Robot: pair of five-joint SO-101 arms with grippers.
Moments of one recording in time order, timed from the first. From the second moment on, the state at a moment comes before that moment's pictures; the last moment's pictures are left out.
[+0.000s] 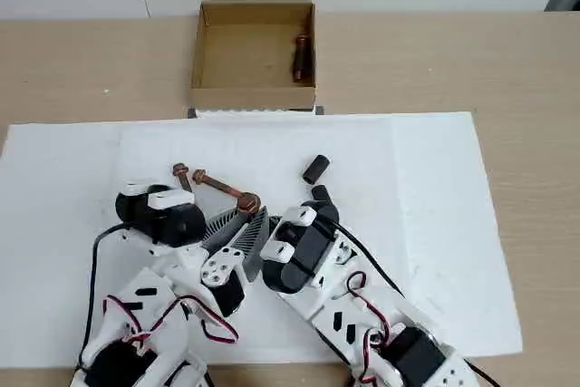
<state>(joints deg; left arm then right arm) 31.9 -103.7 74.5 58.0 27.0 -47.1 -97.3 79.8 45.5 5.1</state>
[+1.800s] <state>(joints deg) 2.5 -103.6 84.2 61.0 1.5 -31.7 -73.1 62.2 49.8 -10.3</state>
